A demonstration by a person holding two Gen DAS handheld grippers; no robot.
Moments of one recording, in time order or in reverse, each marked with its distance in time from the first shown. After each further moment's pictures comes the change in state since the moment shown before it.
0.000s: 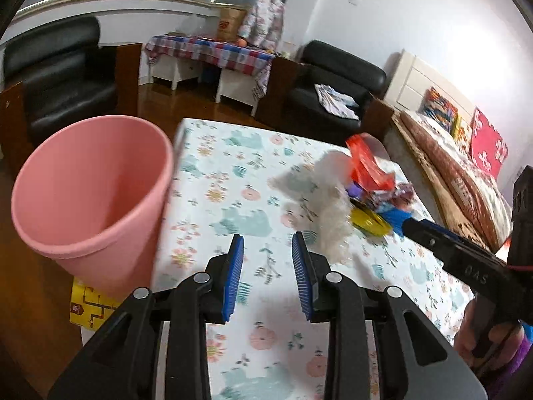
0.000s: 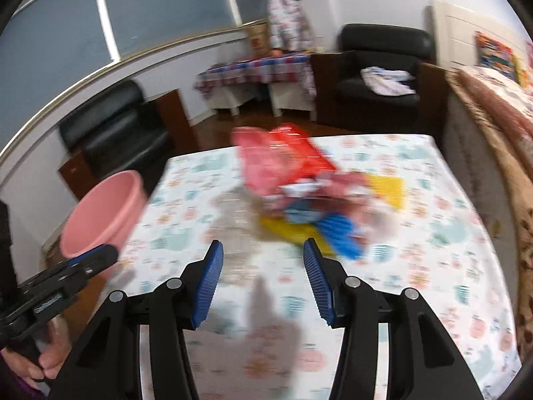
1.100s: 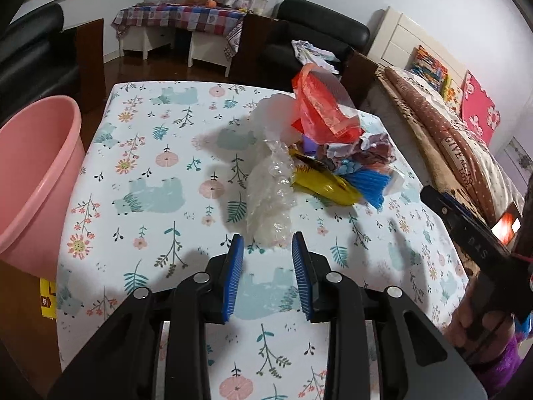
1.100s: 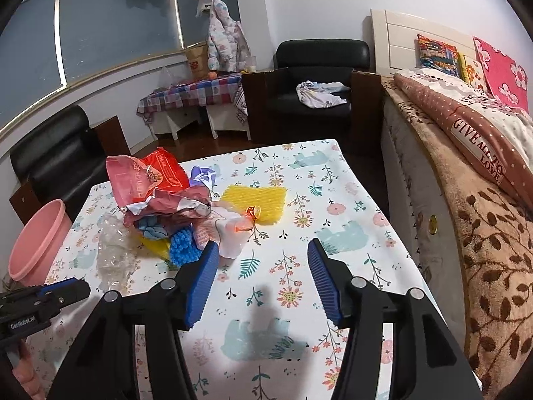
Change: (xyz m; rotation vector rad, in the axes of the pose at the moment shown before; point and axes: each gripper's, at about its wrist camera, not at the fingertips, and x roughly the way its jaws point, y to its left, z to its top) left arm 0.062 -0.061 -0.007 0.044 0.184 -0.048; right arm -0.016 -0.091 -0.006 0.078 -0.100 -0.209
